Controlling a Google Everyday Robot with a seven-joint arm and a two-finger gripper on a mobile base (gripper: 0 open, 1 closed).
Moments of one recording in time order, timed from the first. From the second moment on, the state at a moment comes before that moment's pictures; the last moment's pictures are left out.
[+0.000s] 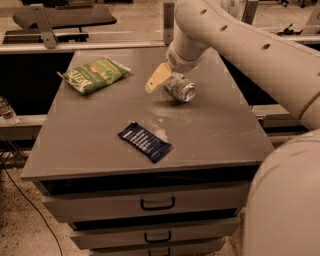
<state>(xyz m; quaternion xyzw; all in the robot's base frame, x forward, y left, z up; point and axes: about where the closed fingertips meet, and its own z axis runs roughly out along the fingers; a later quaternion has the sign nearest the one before) 0.739 -0.063 0.866 -0.31 0.91 0.02 0.27</state>
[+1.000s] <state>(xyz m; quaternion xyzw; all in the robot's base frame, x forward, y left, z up) 0.745 -0.053 0.861 -0.28 0.93 -0.01 0.25</state>
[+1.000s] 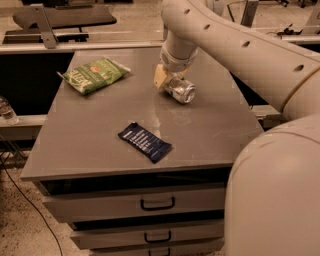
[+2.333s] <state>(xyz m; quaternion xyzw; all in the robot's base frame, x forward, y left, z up) 0.715 -0.068 0.944 -0.32 0.81 0.12 0.48</state>
